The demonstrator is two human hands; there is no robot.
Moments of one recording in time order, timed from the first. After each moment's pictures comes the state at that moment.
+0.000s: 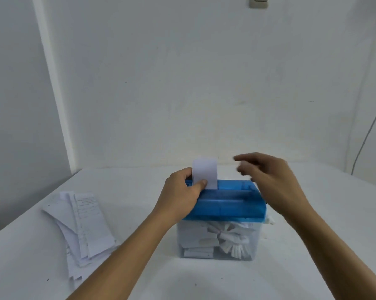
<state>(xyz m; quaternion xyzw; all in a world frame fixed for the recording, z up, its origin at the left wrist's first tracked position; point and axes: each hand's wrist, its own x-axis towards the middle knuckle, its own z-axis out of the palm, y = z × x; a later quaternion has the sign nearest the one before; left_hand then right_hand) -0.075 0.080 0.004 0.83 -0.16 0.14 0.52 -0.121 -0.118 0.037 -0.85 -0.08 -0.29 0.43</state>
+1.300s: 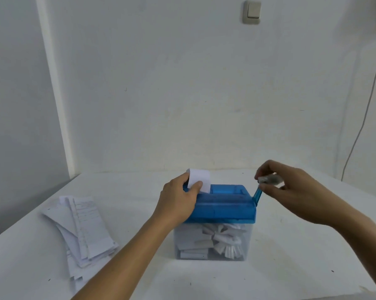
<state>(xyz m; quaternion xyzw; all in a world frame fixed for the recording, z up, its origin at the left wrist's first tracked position) -0.082 0.077 0.003 0.84 -0.15 0.17 0.49 -0.164 -0.172 0.064 -0.94 -0.11 -0.19 0.25</state>
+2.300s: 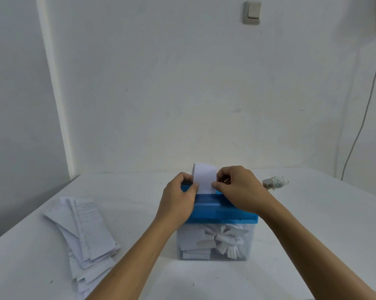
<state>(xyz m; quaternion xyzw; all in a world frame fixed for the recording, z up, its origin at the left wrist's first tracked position) -0.081 0.074 -0.001 0.81 -0.13 0.17 0.55 -0.105 -0.089 0.045 -0.93 -0.08 -0.18 0.30</state>
